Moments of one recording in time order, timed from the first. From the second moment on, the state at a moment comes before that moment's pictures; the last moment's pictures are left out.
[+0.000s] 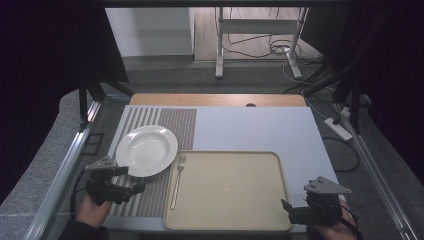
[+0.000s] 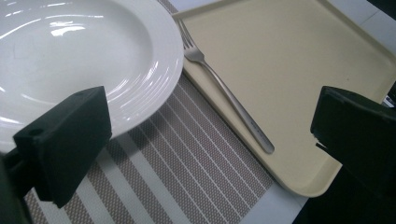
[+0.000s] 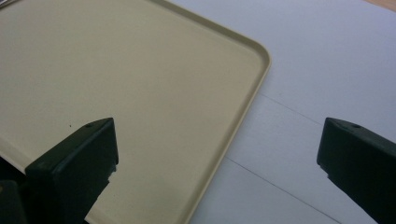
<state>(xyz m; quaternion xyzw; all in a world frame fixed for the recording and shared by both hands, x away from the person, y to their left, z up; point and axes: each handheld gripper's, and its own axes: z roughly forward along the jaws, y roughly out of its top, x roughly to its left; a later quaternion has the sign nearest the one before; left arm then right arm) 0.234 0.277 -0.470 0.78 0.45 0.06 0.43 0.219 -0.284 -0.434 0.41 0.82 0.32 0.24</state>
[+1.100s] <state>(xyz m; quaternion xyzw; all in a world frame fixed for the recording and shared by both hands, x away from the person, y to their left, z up) 0.193 0.292 -0.465 0.78 0.47 0.11 0.40 0.220 -0.282 -0.435 0.41 0.82 0.31 0.25</state>
